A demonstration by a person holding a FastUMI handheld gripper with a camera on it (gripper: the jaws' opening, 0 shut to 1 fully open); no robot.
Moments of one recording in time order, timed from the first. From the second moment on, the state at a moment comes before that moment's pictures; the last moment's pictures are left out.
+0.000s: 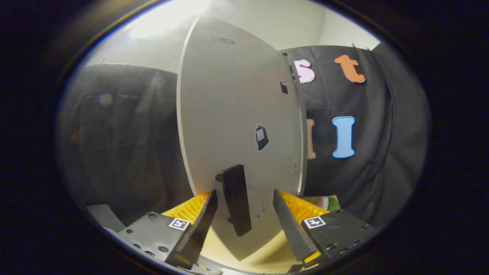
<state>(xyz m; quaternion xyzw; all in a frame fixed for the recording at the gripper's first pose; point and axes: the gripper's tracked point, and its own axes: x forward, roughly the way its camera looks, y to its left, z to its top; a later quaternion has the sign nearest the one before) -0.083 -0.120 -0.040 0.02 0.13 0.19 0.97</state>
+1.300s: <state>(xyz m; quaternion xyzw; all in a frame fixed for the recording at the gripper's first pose) 0.020 0.017 -0.070 0.05 0.14 0.21 0.97</state>
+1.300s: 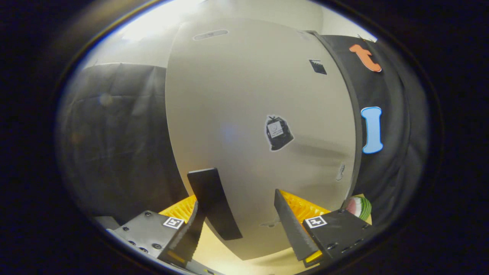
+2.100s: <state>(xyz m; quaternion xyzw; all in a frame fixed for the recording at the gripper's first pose) 0.066 0.071 -0.074 0.02 0.12 0.17 0.98</state>
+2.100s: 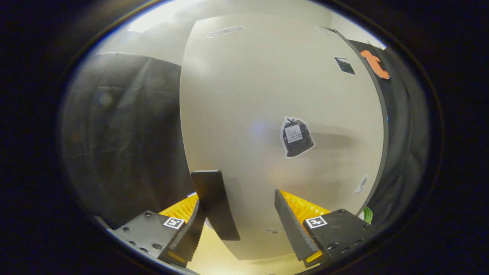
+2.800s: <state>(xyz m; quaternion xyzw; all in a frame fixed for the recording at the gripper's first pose) 0.062 0.073 -0.069 0.02 0.11 0.11 0.99</state>
